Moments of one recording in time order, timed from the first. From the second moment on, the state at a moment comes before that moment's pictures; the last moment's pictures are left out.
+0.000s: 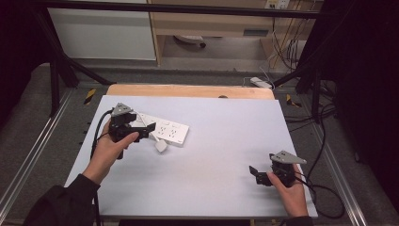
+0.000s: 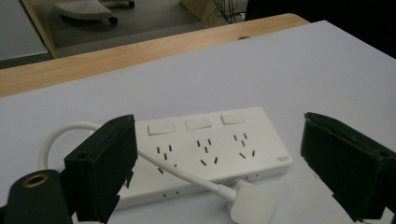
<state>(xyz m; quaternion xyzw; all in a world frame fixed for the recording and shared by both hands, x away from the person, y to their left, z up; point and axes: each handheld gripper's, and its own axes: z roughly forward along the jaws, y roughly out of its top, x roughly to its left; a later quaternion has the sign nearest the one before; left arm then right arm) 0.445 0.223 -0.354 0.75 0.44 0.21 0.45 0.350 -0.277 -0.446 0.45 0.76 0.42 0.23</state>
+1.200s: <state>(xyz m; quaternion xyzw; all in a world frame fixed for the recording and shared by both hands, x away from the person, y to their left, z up) 0.481 0.197 -0.366 0.74 0.44 0.23 0.46 0.350 -0.277 -0.446 0.45 0.76 0.42 0.23</state>
